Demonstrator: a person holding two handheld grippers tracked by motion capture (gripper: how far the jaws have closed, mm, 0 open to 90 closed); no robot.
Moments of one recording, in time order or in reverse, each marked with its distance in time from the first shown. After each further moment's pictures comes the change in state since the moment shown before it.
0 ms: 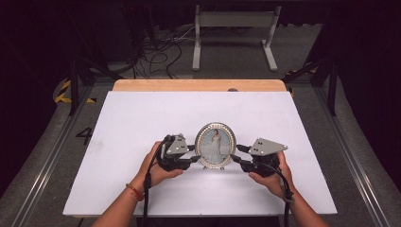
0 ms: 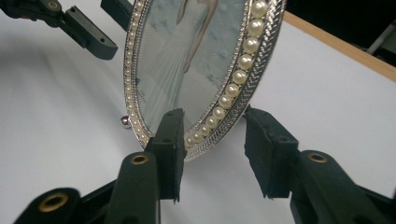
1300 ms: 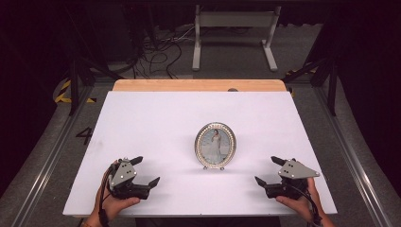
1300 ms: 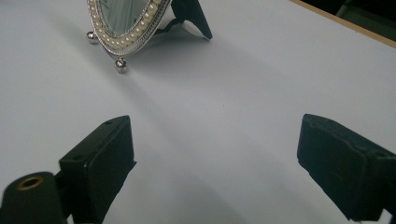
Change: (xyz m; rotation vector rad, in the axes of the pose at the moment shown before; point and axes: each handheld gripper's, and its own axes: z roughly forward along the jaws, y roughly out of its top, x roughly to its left) left arm -0.020 -0.110 -0.085 -0.098 0.226 -0.200; right arm -0.005 -0.080 -0.051 0.006 -0.118 0.047
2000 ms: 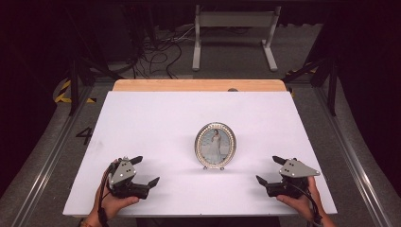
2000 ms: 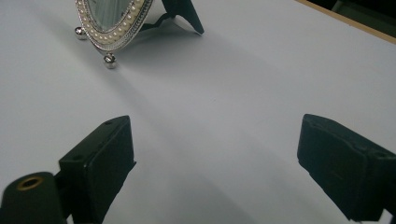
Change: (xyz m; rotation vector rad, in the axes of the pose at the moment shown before) left arm 0.004 0.000 0.001 0.011 -0.015 0.000; right arm -0.005 -0.003 0.001 0.013 -0.017 0.010
